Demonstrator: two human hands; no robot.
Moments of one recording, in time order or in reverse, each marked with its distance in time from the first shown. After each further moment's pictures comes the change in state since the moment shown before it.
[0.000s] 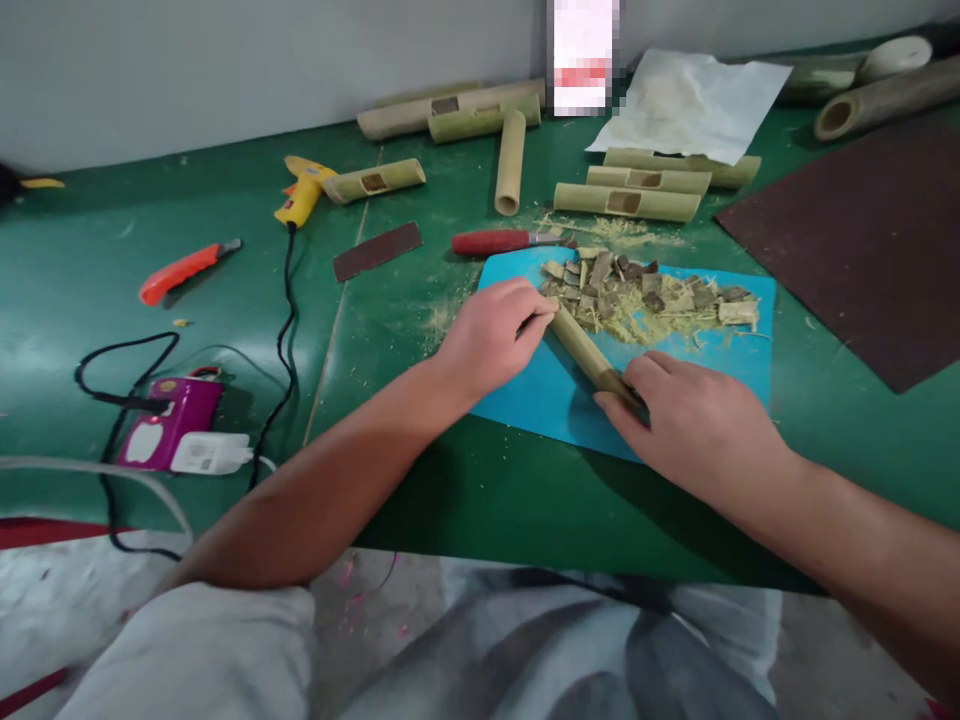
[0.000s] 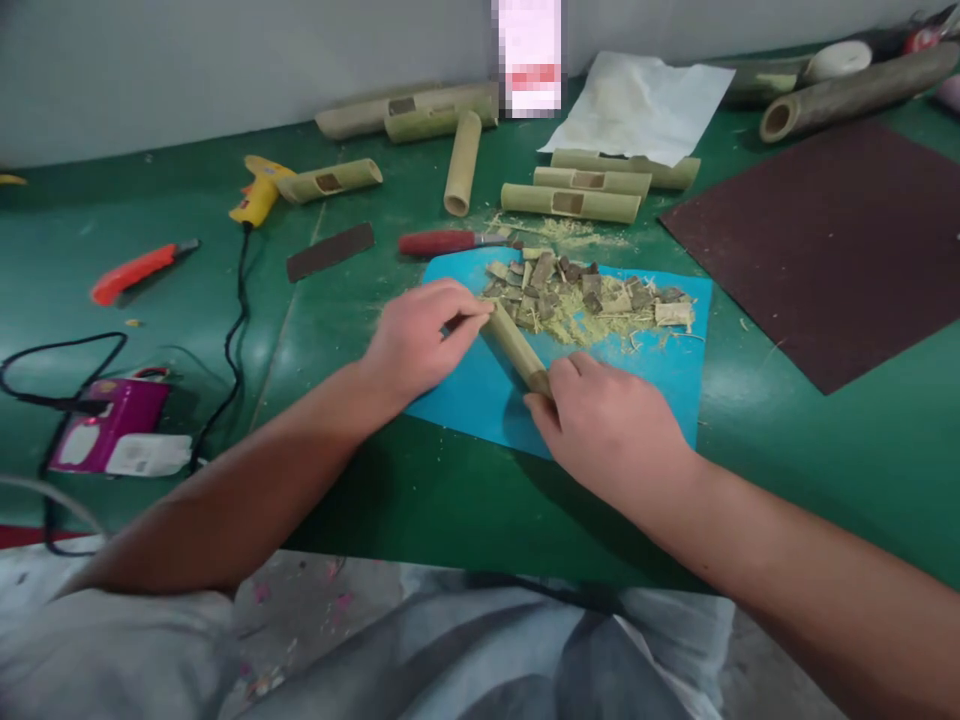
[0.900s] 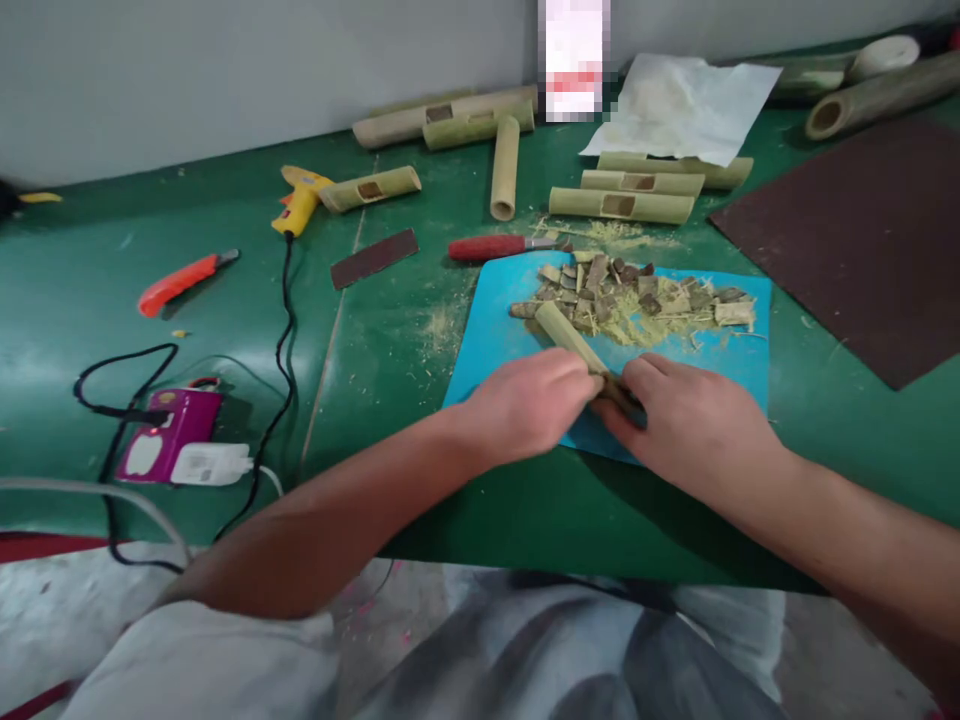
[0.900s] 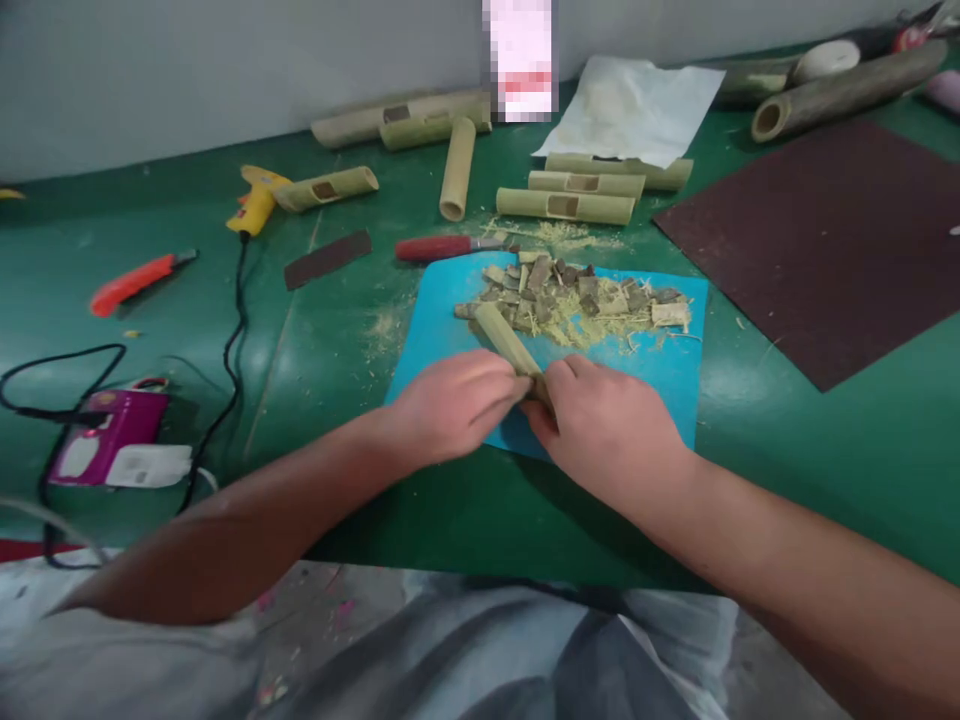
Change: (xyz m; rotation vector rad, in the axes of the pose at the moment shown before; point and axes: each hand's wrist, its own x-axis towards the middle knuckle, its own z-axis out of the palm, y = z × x) left_hand -0.003 0.007 0.002 -0.056 -0.168 0.144; right_hand 0.000 0.000 0.000 -0.015 -0.018 0.010
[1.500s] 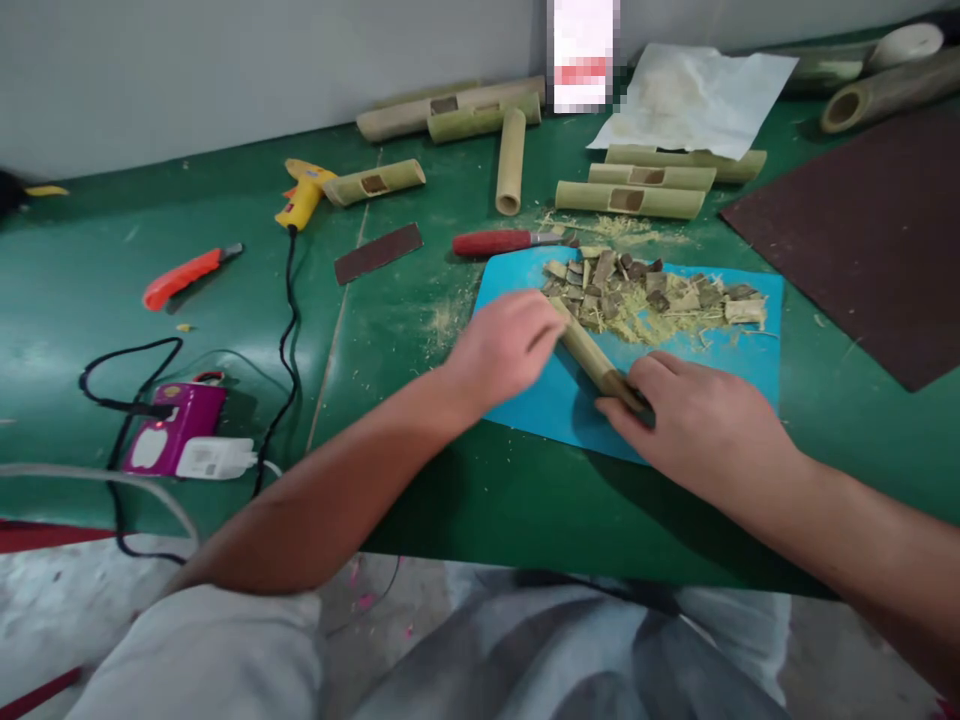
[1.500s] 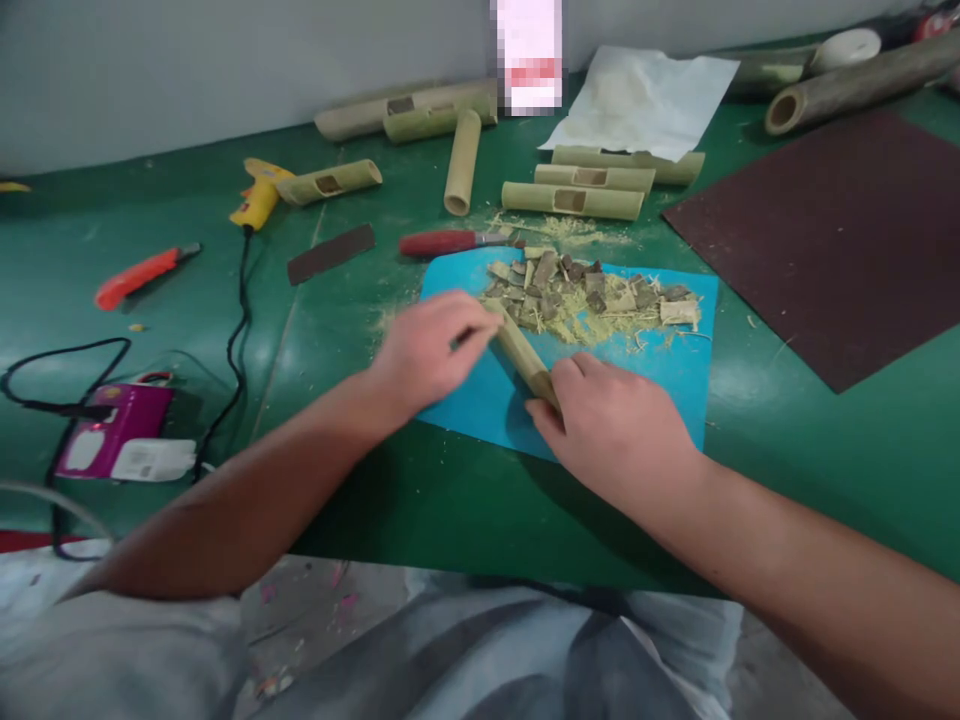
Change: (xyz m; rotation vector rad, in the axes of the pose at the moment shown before) left_hand 0.002 -0.005 -0.002 -0.017 0.142 -0.153; right_hand 0.000 0.000 0.002 -0.011 0.035 -0.014
